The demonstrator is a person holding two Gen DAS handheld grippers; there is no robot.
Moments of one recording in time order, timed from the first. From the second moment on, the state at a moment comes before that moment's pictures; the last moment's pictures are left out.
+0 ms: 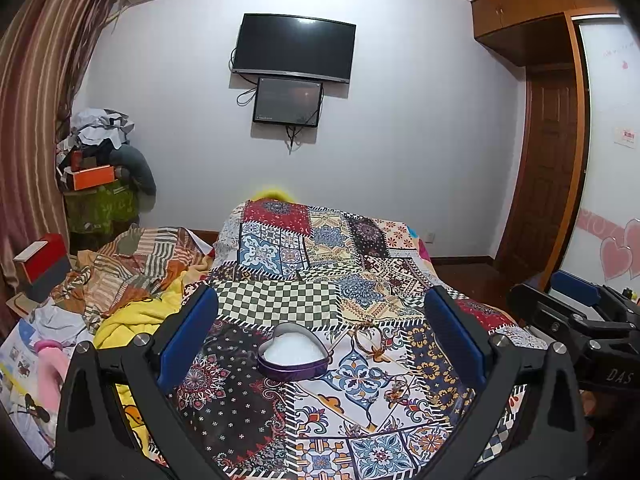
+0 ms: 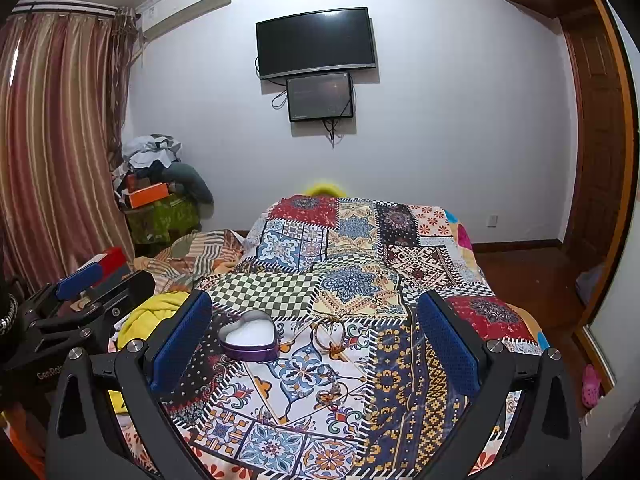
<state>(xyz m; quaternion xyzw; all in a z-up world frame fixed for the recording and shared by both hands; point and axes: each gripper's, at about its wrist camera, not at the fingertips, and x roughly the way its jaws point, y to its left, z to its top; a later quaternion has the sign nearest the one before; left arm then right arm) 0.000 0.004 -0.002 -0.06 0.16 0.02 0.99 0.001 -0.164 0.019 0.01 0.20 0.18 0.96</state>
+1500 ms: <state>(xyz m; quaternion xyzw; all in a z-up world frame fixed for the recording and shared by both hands) 0.100 0.000 -0.111 -0.07 0.37 -0.01 0.93 0.072 -0.205 -0.080 0.00 0.38 0.14 0.92</state>
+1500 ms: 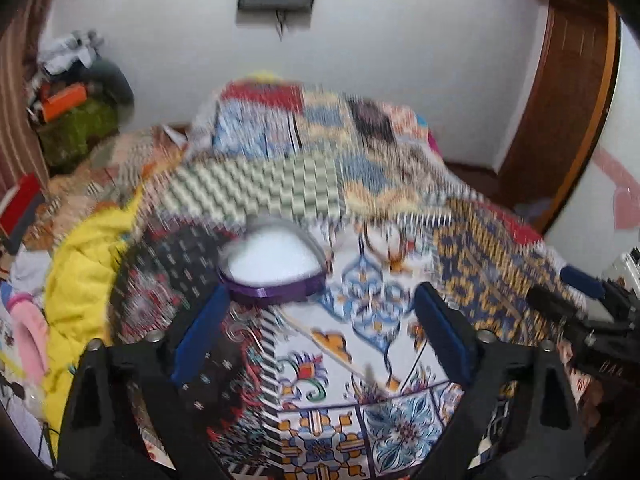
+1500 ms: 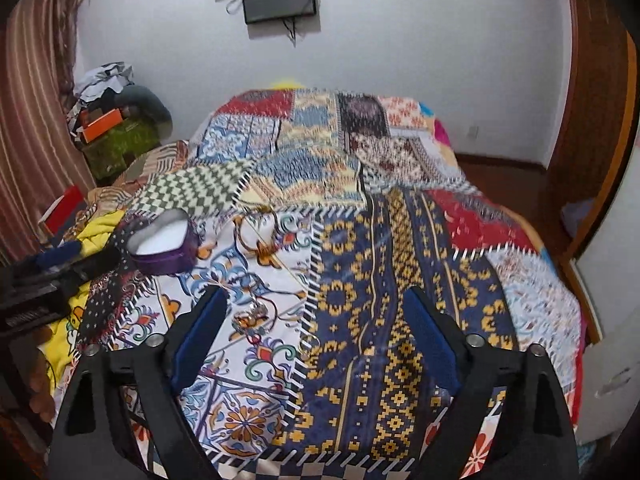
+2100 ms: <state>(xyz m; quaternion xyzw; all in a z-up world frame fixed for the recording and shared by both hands) 0.102 -0.028 -0.179 -0.05 0.49 -0.09 0.87 0.079 -0.198 -0.109 0.01 0.42 0.19 0.89</state>
